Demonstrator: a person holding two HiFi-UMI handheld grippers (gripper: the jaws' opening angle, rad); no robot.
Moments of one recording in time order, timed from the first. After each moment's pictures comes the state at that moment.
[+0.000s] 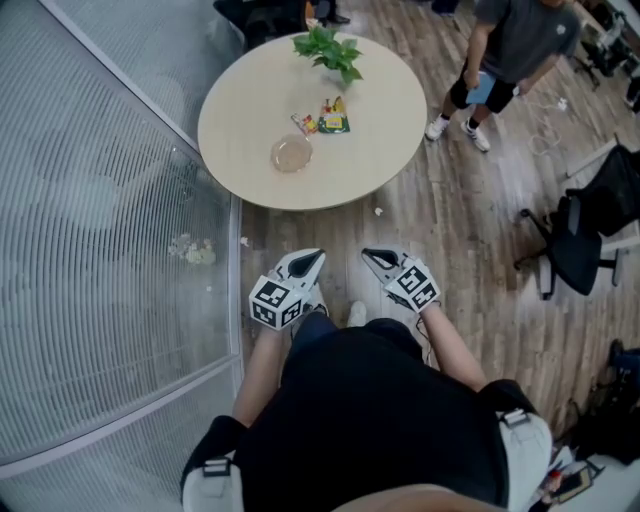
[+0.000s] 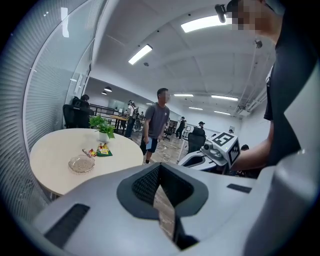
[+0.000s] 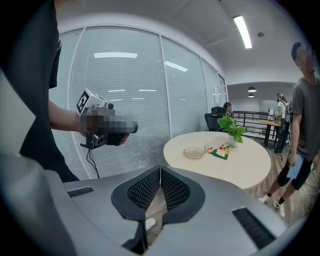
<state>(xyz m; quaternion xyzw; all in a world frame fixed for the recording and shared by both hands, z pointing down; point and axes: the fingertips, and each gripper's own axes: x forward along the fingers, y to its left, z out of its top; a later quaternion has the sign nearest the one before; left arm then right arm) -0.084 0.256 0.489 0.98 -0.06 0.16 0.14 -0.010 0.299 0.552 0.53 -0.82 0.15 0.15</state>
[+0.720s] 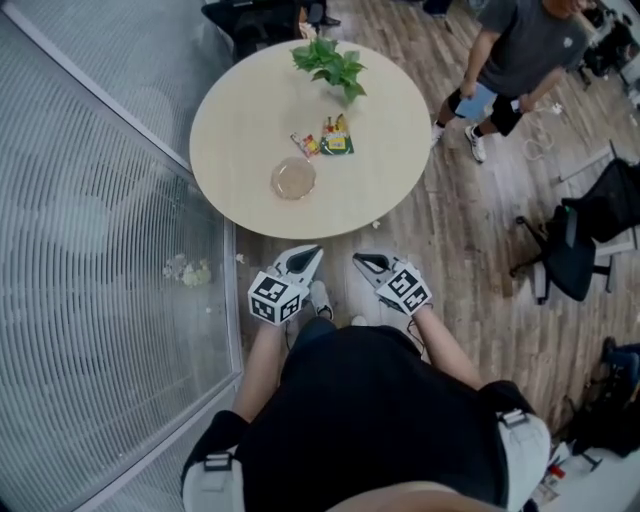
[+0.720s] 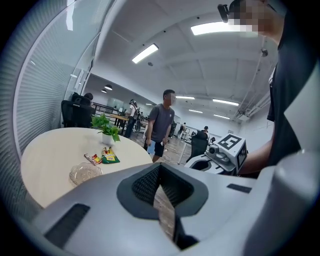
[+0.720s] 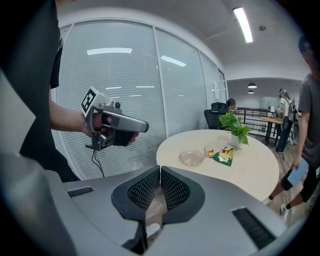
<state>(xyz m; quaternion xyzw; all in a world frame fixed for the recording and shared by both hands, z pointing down) -0.047 0.134 0.501 0.98 -0.04 0.15 0.16 0.000 0.188 0.562 0.53 -0.81 0.17 0.16</state>
